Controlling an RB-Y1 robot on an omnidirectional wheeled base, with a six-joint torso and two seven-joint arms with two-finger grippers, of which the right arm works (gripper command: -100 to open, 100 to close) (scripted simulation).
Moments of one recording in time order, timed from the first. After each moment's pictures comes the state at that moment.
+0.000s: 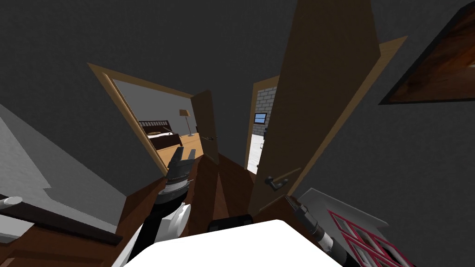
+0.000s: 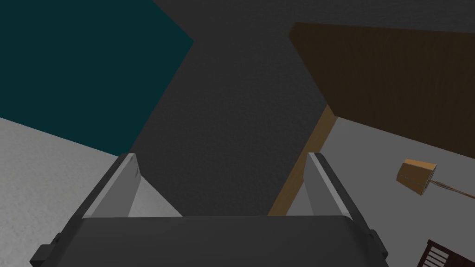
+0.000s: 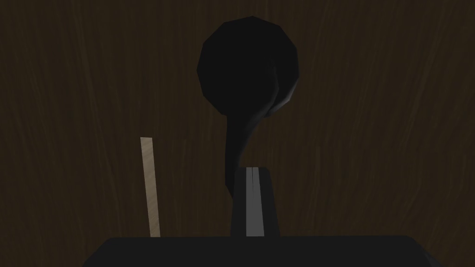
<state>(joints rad) 0.26 -0.70 0.40 -0.51 -0.22 -1.50 -0.41</state>
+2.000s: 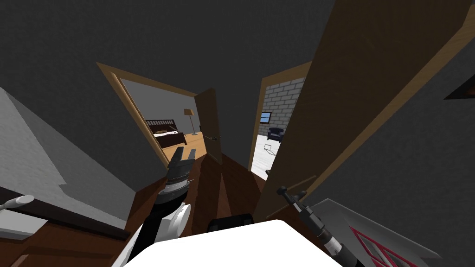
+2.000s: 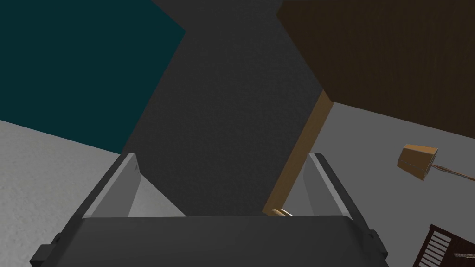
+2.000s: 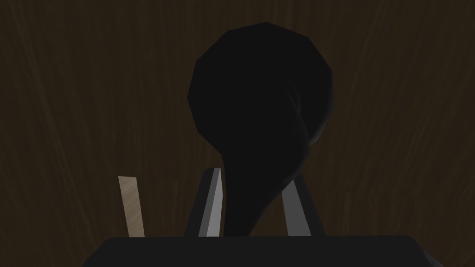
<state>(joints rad) 0.28 -0.70 0.35 -0.49 -0.26 -1.47 -0.43</state>
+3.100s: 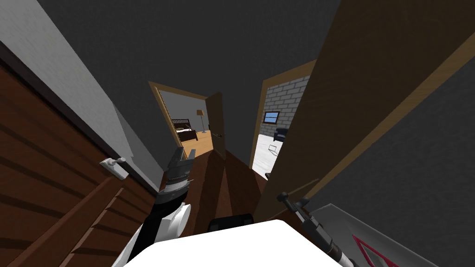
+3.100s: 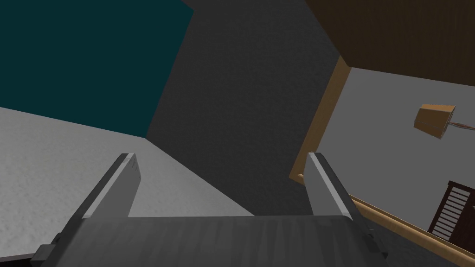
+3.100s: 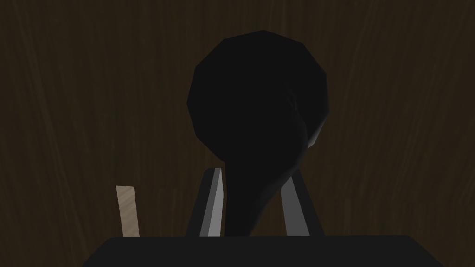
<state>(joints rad) 0.31 -0.69 0.41 -0.47 -0.25 -1.59 -0.40</state>
